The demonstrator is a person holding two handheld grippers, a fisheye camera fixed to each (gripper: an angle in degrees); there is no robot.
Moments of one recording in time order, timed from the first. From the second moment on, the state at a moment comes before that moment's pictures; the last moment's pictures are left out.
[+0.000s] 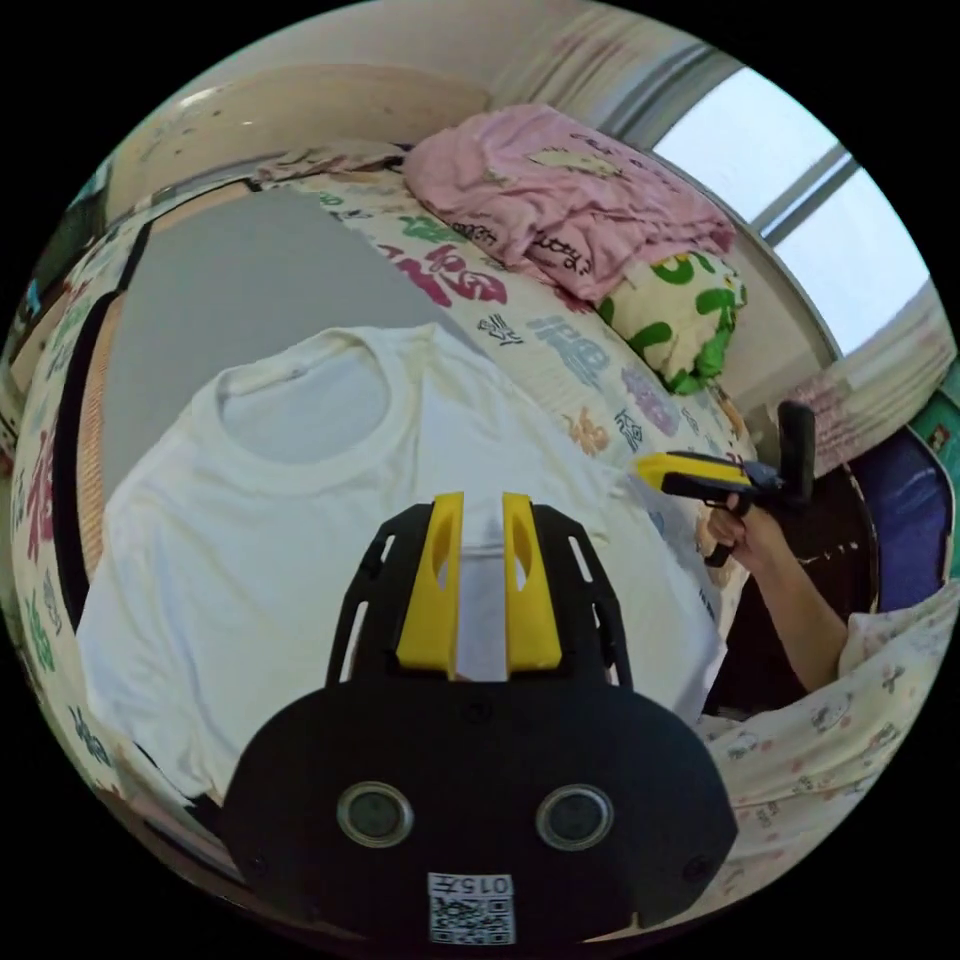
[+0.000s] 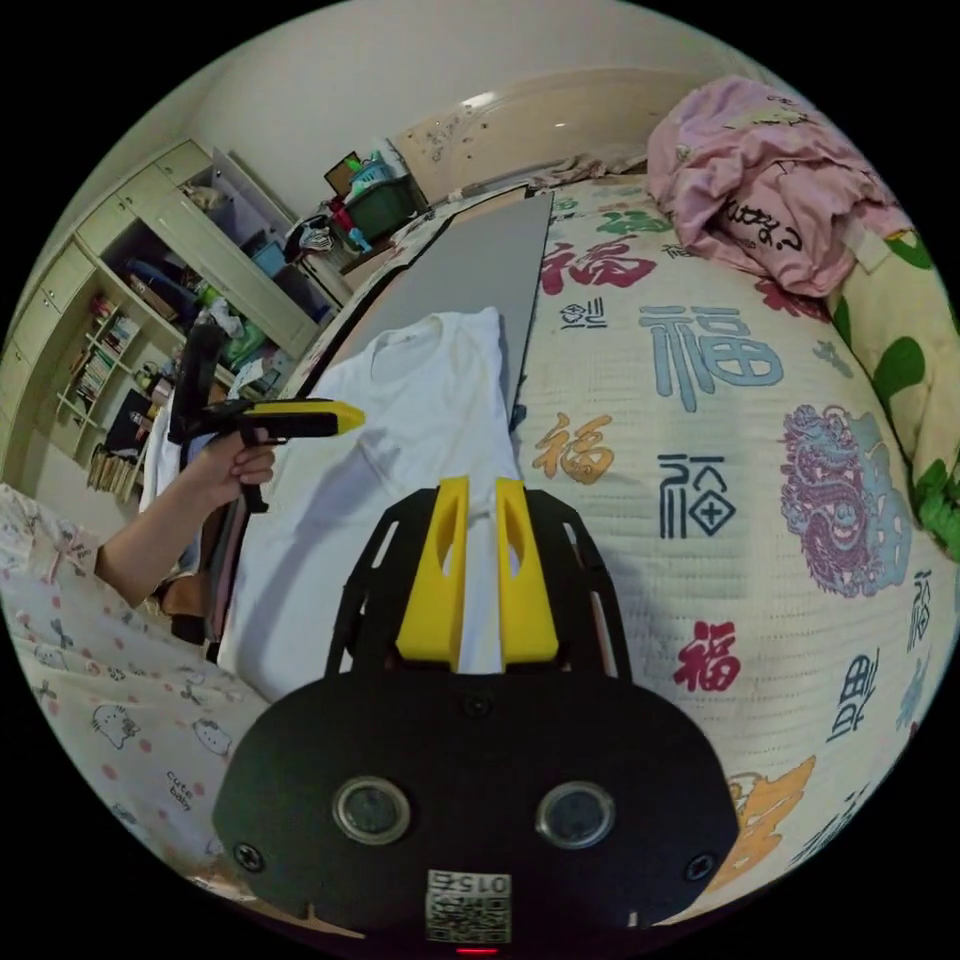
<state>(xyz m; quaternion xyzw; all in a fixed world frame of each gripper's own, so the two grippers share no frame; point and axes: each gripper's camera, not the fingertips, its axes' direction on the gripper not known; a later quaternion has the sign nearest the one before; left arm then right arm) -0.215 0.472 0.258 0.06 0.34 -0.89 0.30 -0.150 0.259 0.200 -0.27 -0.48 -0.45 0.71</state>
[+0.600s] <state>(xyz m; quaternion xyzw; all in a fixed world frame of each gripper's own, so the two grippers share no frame) -0.147 0.295 0.032 -0.20 0.10 -0.97 0.11 -0.116 0.368 0.419 -0.25 -0.52 -0.46 0.68</state>
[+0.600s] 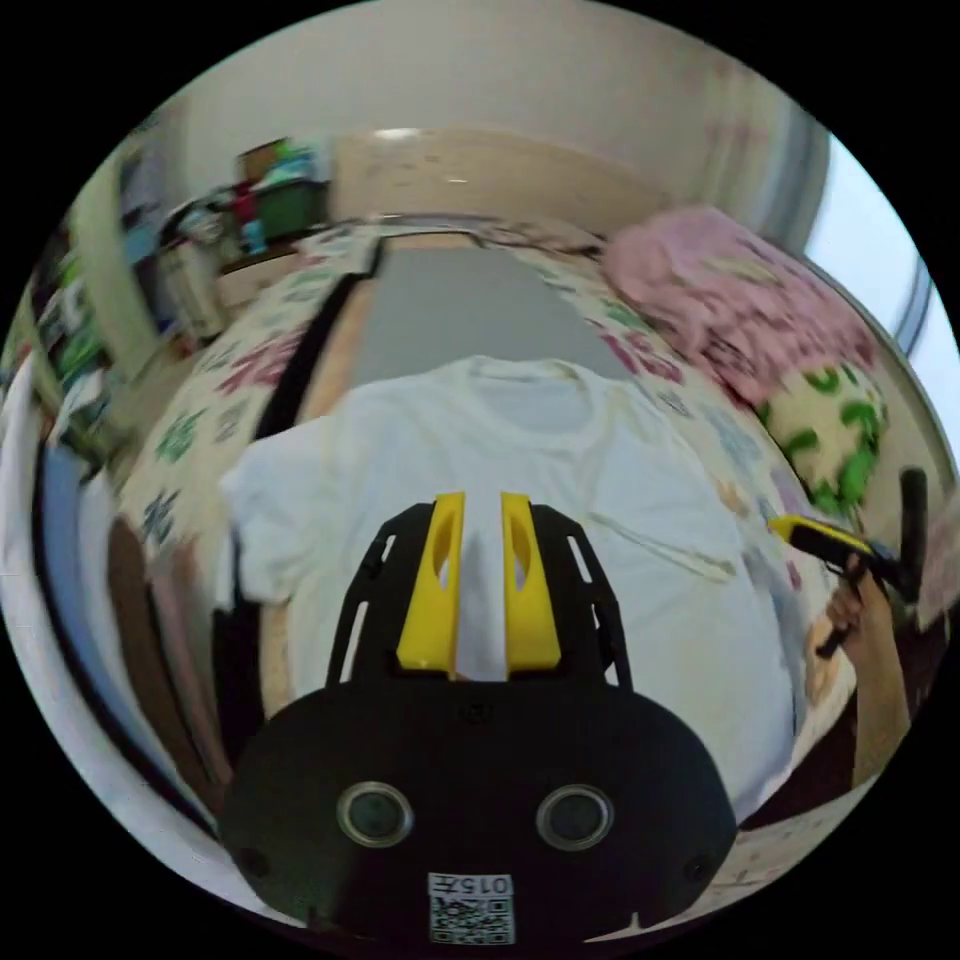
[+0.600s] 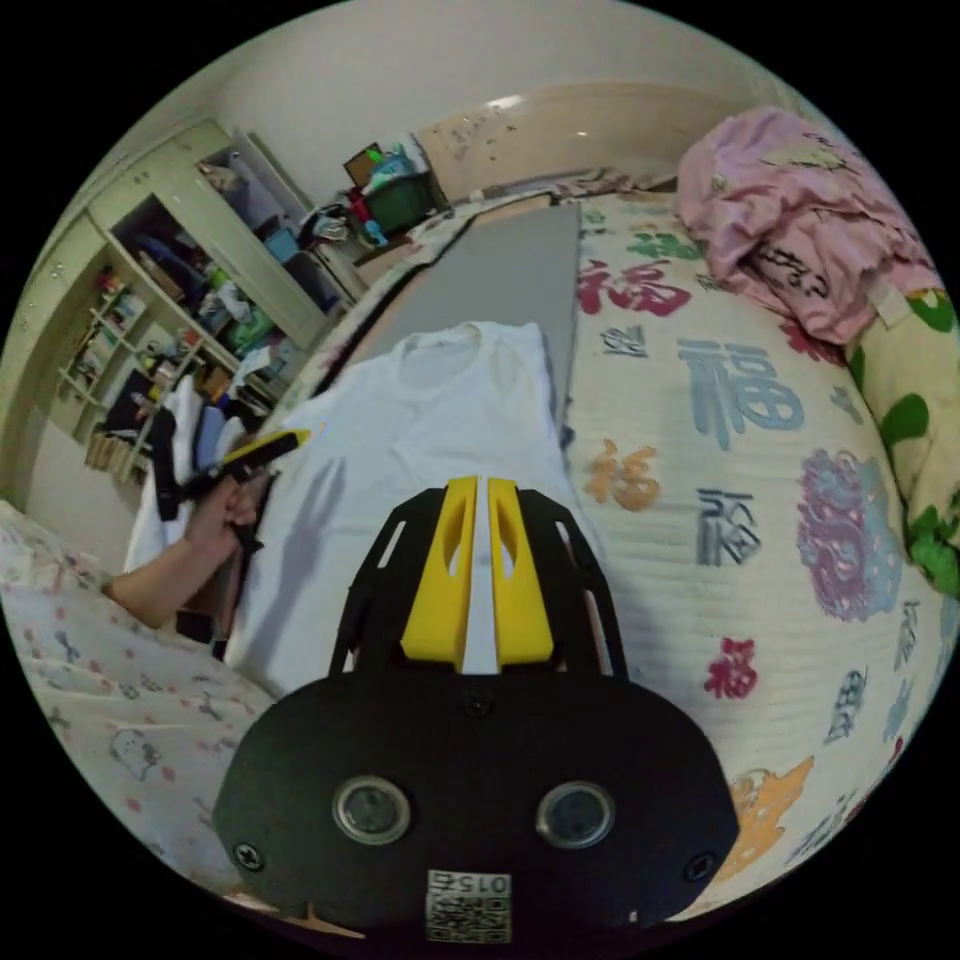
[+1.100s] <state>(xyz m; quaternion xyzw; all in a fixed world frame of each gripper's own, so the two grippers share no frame) -0.037 0.166 -0.015 -0.28 0.10 -0.95 -0.11 -0.340 0.624 0.429 -0.29 -0.56 -0.65 0.43</state>
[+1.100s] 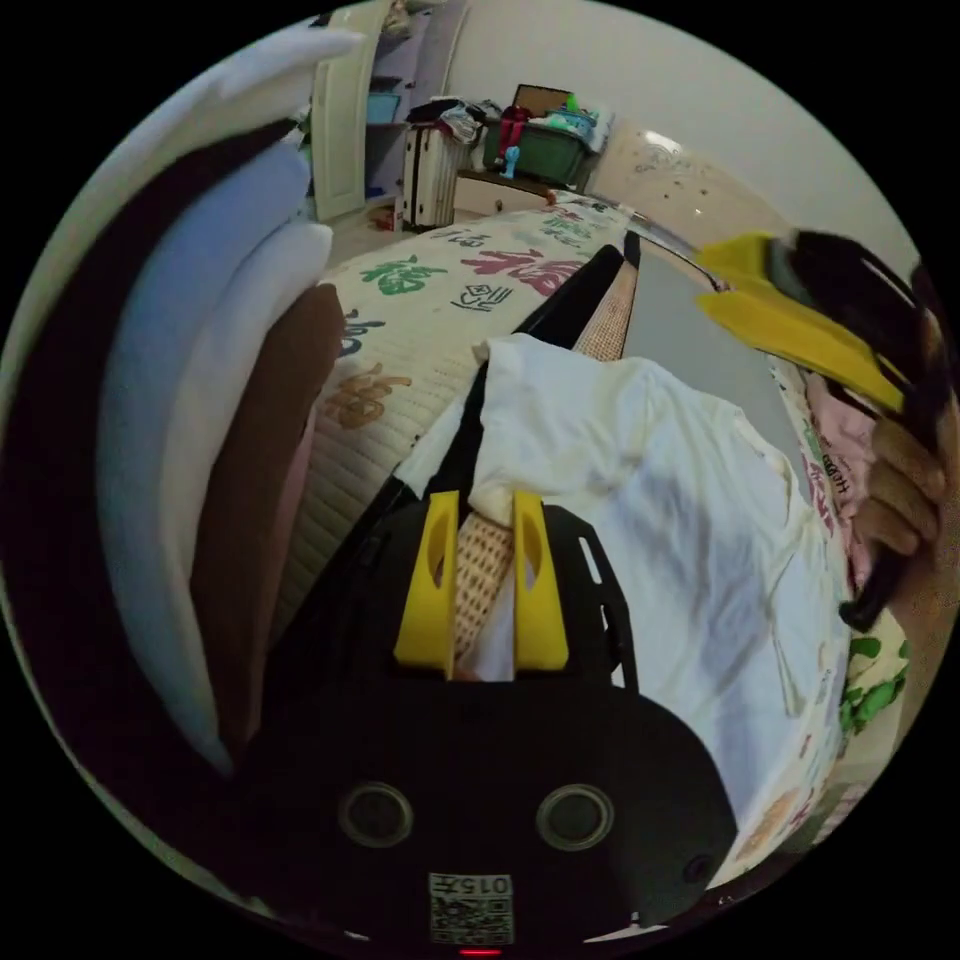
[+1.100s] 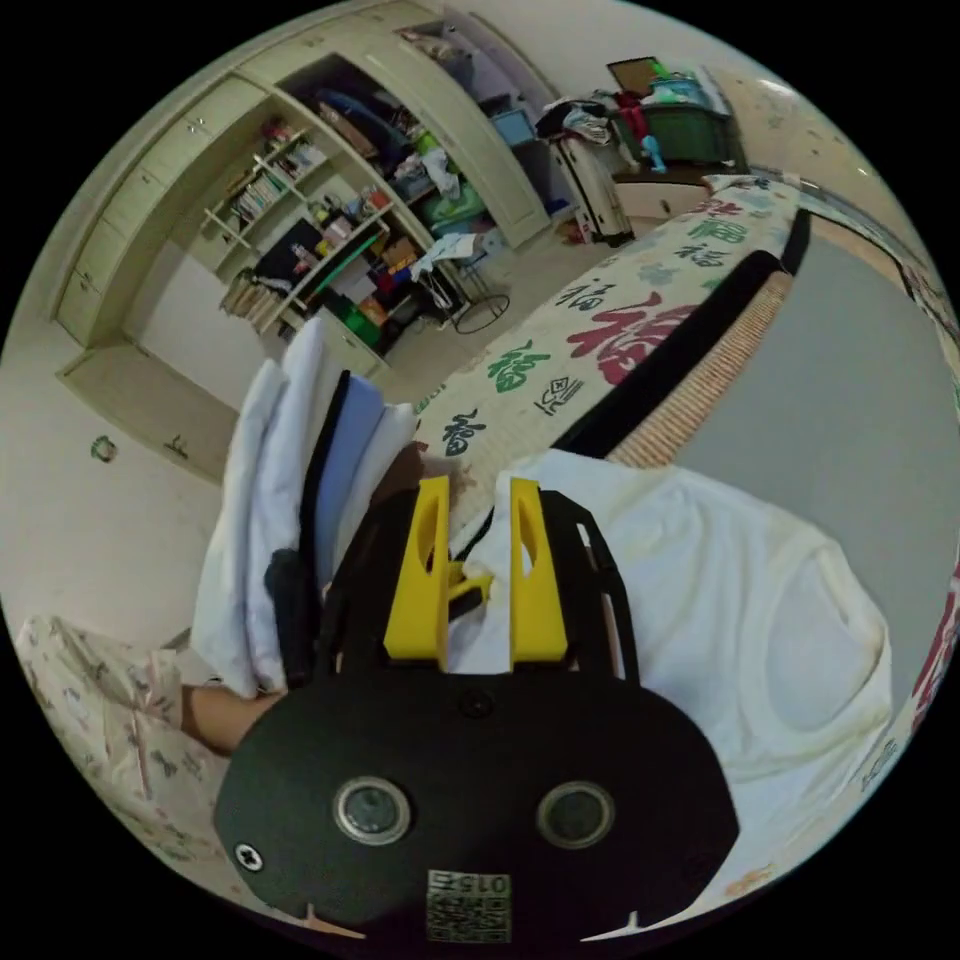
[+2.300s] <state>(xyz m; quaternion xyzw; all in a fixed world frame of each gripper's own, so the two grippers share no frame) -0.162 0.170 0.131 -0.14 0.19 -0.93 0.30 -0.256 0.460 0.788 -0.31 -0.50 -0.51 0.63</state>
